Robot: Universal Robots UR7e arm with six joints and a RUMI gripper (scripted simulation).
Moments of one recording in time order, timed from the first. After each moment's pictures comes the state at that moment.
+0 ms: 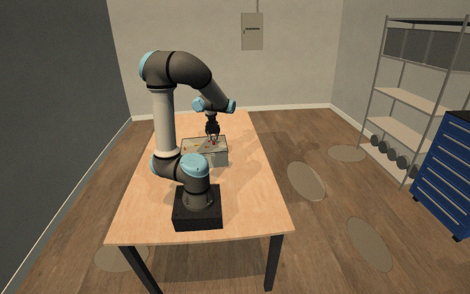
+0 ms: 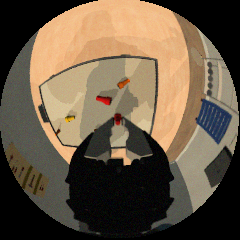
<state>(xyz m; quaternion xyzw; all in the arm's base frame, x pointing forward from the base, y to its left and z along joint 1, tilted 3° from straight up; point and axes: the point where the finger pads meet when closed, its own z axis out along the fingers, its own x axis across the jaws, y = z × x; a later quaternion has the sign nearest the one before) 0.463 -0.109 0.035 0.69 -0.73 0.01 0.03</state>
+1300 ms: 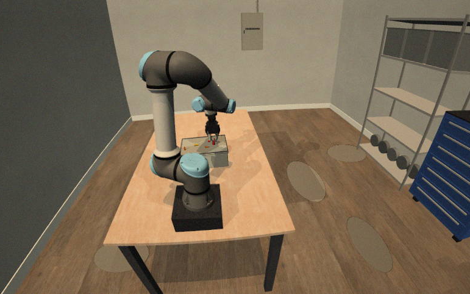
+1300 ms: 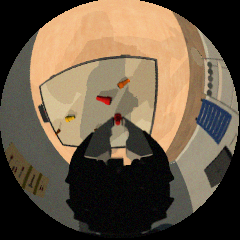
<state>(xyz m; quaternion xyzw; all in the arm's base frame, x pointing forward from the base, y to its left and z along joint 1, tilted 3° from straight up) 0.463 -0.109 0.036 0.69 -0.73 0.01 0.03</state>
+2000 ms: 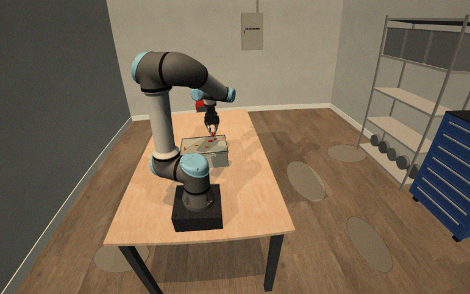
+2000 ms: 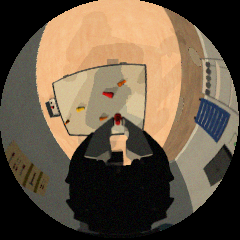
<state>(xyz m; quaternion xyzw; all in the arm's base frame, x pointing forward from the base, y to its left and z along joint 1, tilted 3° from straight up) 0.465 -0.106 0.095 0.69 -0.73 0.01 0.03</state>
